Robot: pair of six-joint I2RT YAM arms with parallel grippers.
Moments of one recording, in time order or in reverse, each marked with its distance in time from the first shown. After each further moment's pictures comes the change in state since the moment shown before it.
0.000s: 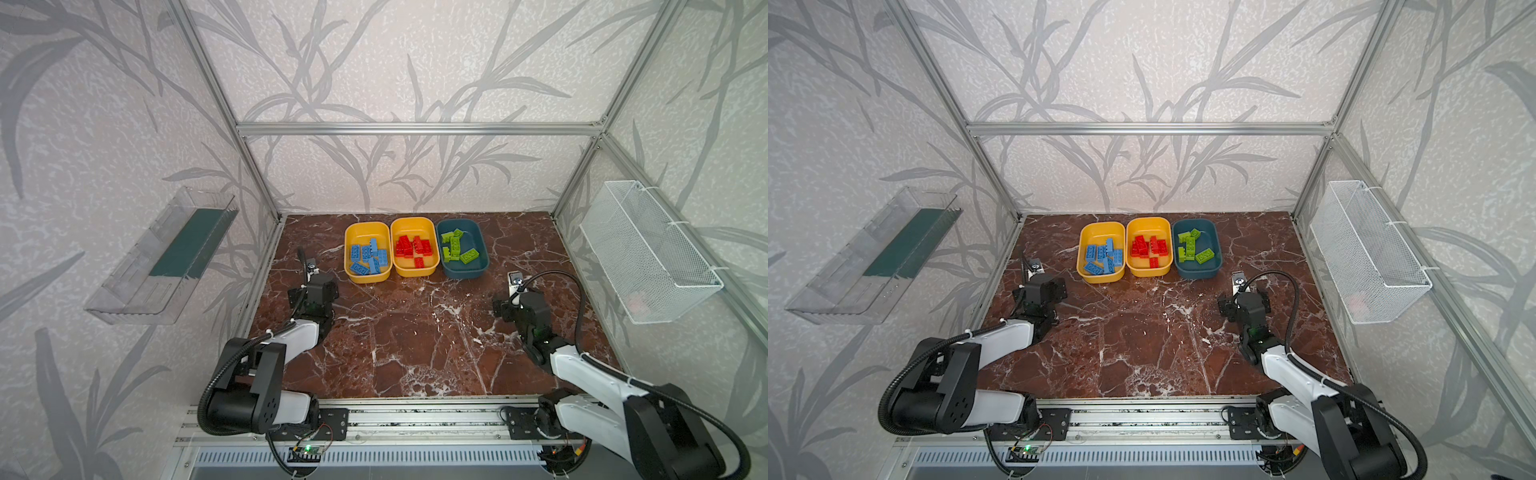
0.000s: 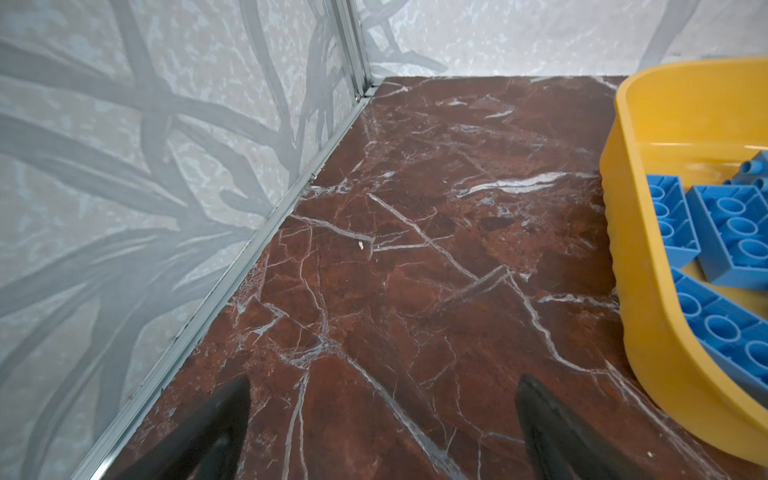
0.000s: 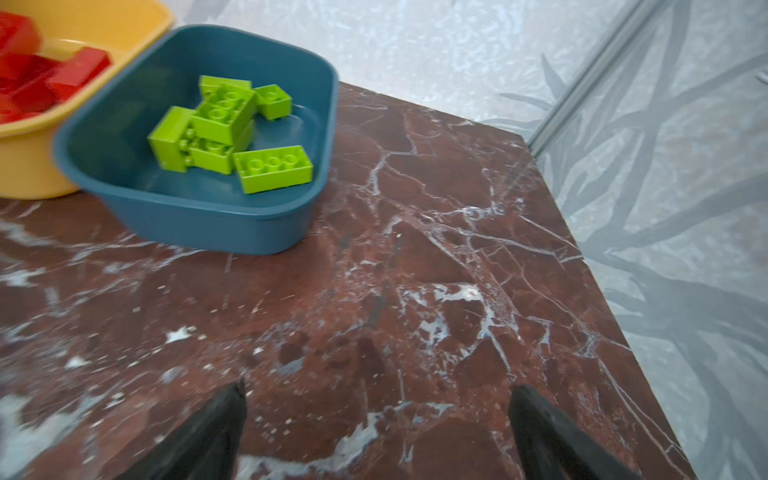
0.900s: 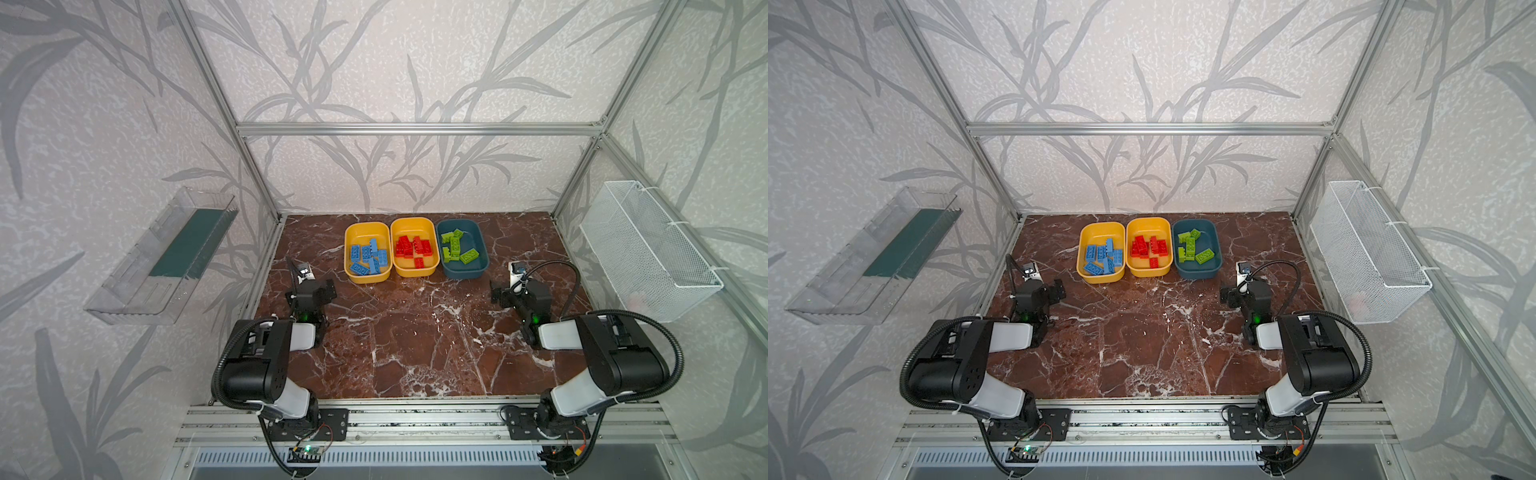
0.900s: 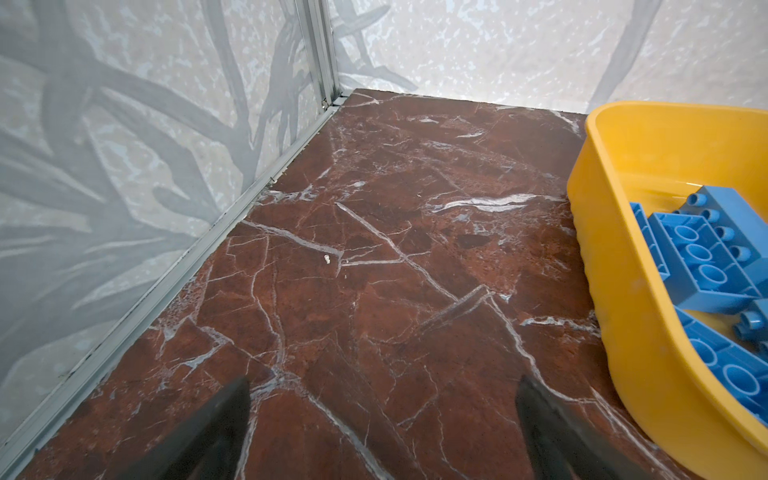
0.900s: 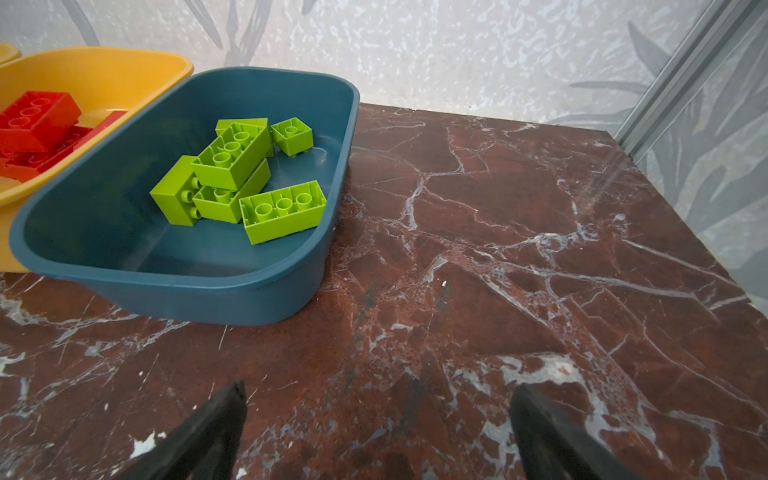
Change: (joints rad) left arm 0.112 0.149 -0.058 0.296 0.223 -0.003; right arm -0.167 0.391 0.090 0.375 -0.364 0.026
